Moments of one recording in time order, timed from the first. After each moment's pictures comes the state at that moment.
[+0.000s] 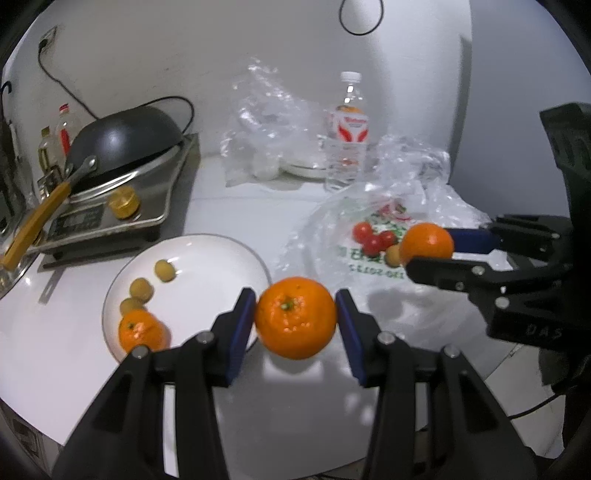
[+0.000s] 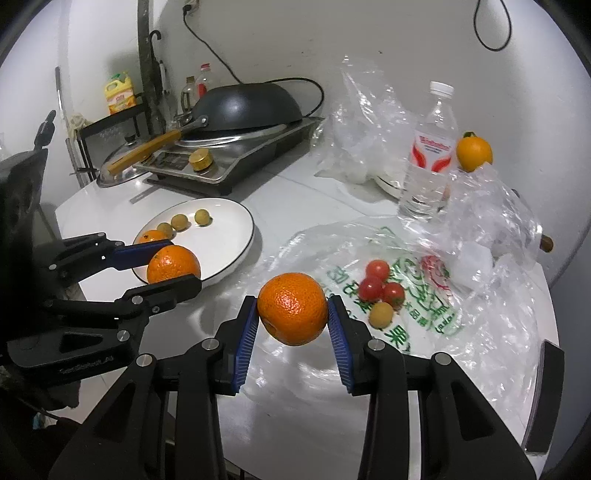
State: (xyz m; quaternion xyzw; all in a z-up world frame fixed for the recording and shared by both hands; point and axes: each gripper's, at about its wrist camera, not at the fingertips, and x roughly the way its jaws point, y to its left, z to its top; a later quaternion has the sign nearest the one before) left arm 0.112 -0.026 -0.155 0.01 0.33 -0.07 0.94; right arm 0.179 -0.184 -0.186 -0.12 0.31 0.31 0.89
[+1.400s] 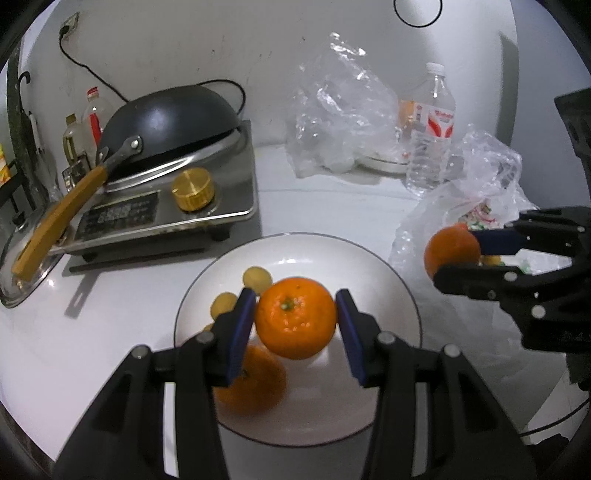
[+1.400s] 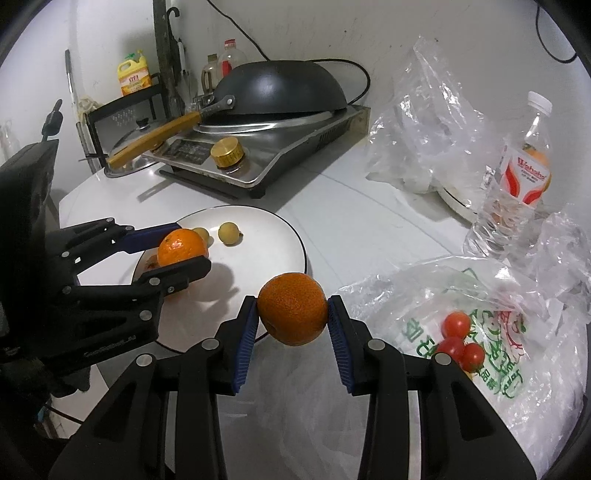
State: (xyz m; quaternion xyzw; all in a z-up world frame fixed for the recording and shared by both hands) left arm 0.162 0.061 -0.181 0.02 0.34 -0.01 0.94; right arm 0.228 -0.096 -0.202 -0.13 0.34 0.35 0.86
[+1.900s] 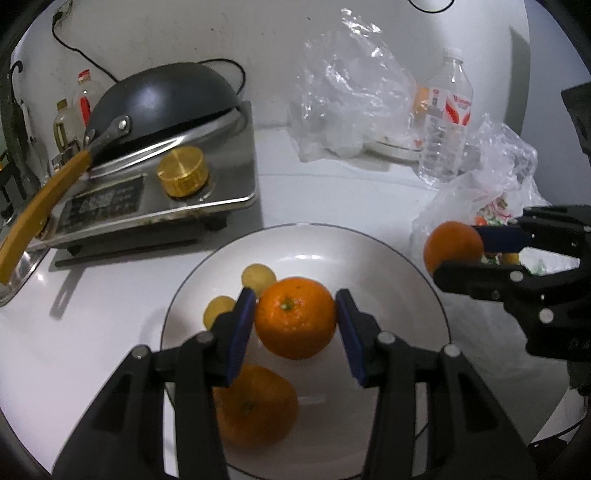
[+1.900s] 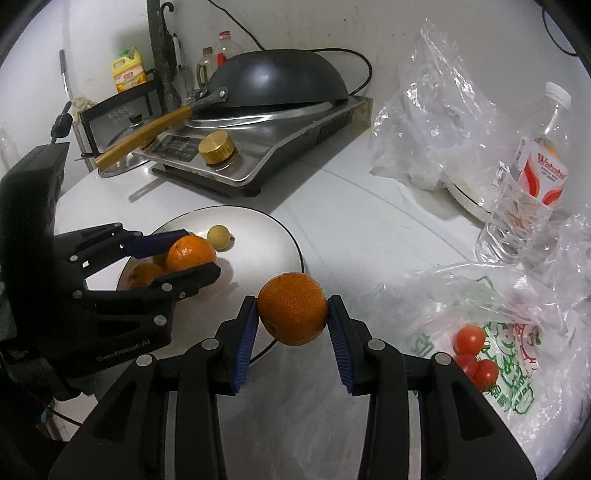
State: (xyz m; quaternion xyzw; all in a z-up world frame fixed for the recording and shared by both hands) left arm 0.191 0.068 -0.197 0.02 0.36 -0.01 0.93; right arm 0.252 -0.083 -0.212 -0.13 0.35 0.35 0.86
